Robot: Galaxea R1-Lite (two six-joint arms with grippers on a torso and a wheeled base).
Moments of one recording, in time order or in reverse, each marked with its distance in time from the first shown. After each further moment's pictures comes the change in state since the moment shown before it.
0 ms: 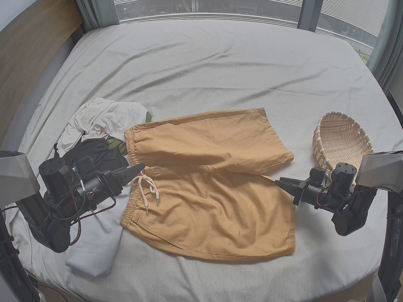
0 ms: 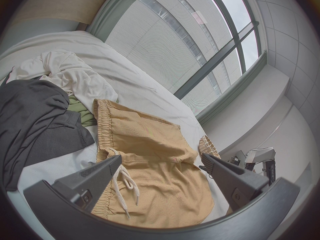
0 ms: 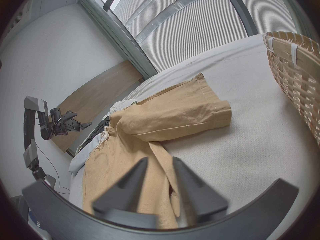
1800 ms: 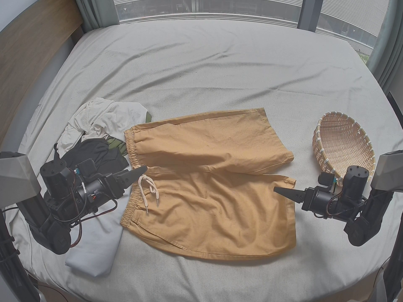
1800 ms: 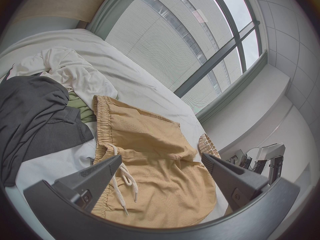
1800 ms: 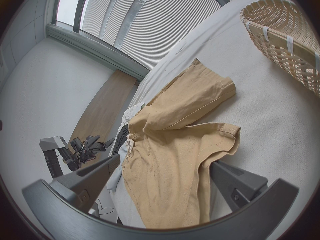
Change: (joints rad) left arm -0.013 0.003 0.011 0.000 0.001 0.001; right arm 0.057 -0.184 0.226 0.003 0.013 0.342
